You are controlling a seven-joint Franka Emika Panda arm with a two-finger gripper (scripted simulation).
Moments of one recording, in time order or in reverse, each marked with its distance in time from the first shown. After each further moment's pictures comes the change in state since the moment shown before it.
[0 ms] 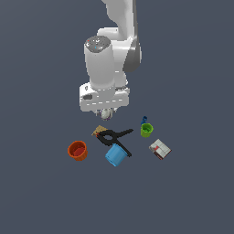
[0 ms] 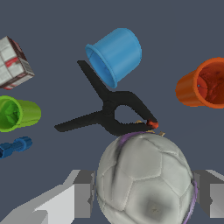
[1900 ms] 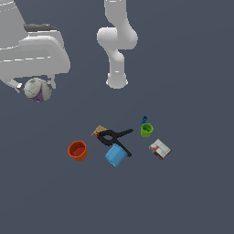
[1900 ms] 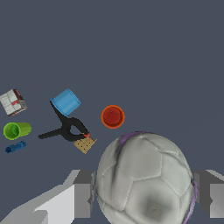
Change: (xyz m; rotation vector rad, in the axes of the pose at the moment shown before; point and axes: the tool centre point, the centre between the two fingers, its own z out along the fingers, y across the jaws) arm 0.067 0.176 -0.215 -0.004 -0.002 0.001
